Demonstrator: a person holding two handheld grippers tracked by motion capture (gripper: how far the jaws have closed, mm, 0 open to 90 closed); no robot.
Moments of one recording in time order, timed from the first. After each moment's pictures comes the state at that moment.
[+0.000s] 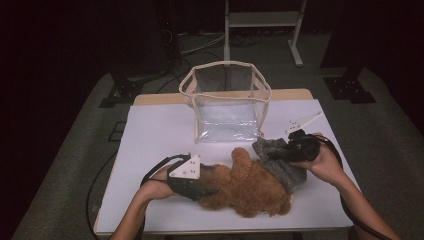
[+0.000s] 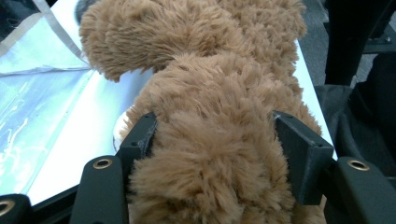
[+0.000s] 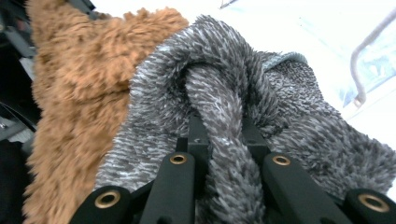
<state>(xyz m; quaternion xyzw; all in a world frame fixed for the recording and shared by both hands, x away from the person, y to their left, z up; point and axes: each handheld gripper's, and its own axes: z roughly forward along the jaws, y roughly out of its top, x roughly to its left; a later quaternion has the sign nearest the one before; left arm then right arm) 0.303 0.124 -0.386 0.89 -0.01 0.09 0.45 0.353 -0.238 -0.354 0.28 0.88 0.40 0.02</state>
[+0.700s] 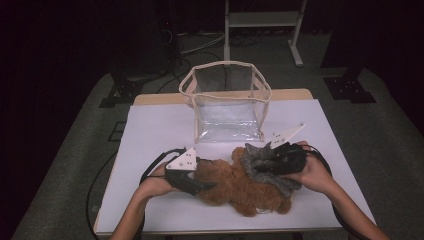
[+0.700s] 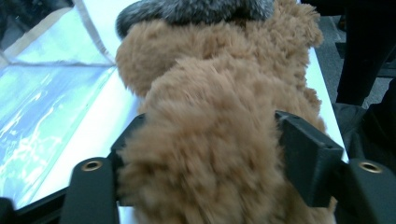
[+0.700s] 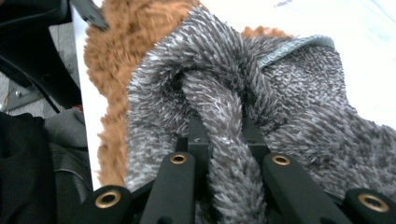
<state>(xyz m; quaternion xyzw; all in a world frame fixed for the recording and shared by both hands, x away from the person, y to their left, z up) 0.314 0.135 -0.383 0.88 0.05 0.08 0.47 0.330 -0.200 -0.360 0.21 0.90 0.38 0.01</state>
